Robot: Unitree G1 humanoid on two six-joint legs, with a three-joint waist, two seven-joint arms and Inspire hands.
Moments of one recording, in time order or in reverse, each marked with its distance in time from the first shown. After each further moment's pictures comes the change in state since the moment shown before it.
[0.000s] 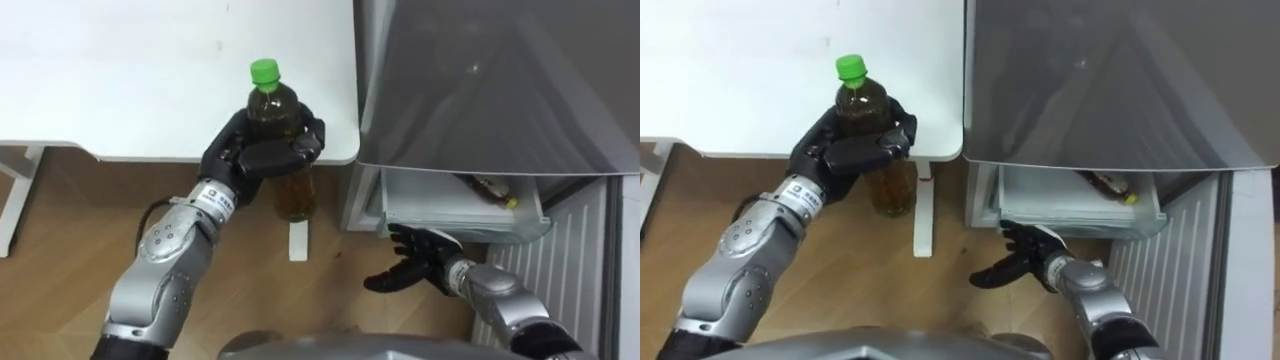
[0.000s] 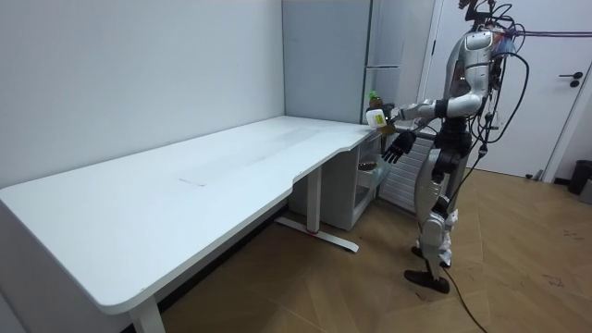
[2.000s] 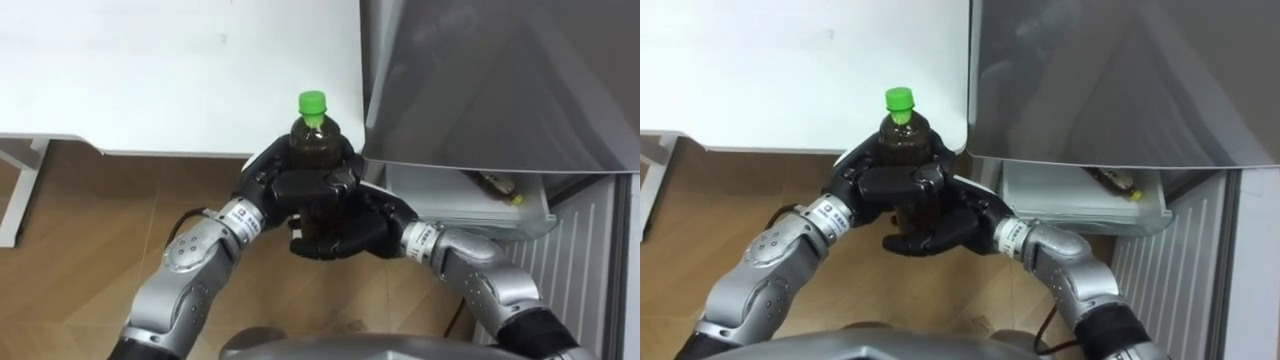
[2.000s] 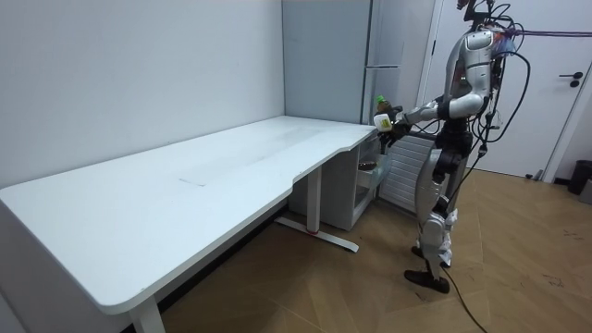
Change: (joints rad) left arm 0.001 -0.016 -0.126 0.063 0.010 -0.041 -0.120; right arm 0.020 0.009 0.112 -0.308 0.454 0.041 0.273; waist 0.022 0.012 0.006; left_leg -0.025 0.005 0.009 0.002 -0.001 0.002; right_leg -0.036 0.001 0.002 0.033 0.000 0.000
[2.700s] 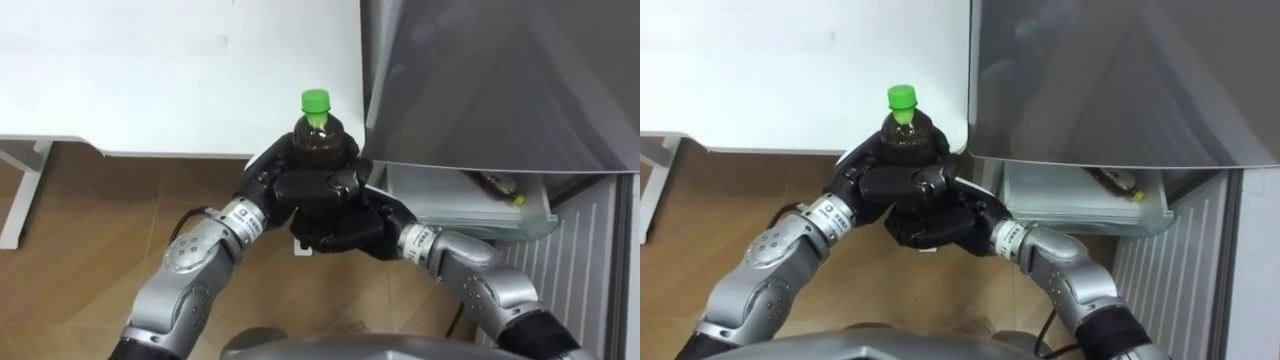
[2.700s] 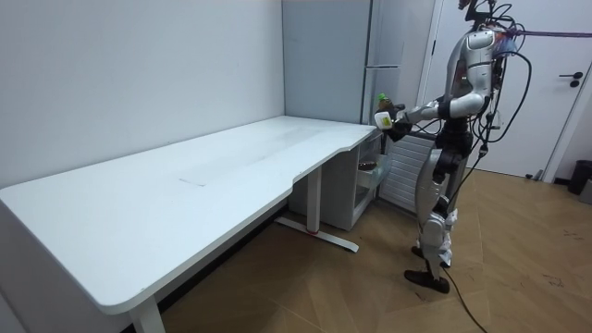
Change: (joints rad) left arm -0.001 0.003 0.003 0.001 -0.018 -0.007 -0.006; right arm 0.002 -0.022 0.057 -0.020 0.042 -0.011 -0.023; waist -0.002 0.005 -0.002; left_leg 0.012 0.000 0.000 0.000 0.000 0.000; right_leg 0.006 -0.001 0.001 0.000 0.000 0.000
